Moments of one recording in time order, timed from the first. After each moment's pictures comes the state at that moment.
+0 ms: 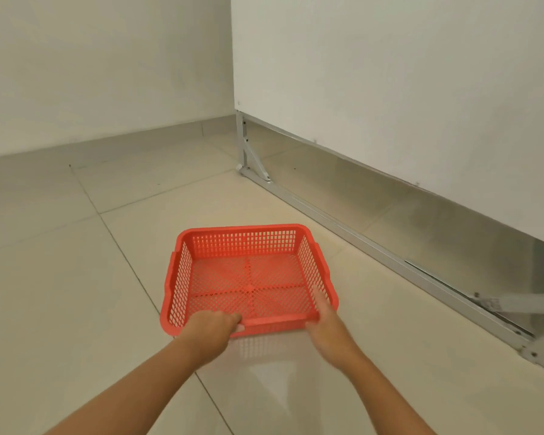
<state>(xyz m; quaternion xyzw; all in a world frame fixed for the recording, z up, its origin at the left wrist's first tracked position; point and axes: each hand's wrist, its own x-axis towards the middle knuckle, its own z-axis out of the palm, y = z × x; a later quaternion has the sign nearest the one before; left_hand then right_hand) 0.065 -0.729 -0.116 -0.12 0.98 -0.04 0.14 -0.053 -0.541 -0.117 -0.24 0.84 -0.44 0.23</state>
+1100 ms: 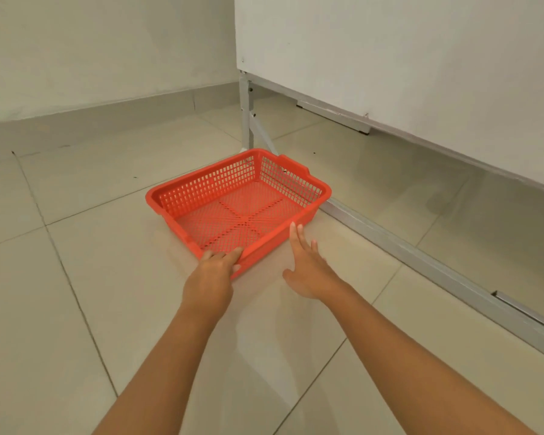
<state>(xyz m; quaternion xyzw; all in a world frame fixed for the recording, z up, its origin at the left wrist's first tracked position) -0.096 -0.887 -0.166 -0.24 0.95 0.17 -0.14 -0.220 -0.756 -0.144 -0.33 0.90 -0.17 0.23</state>
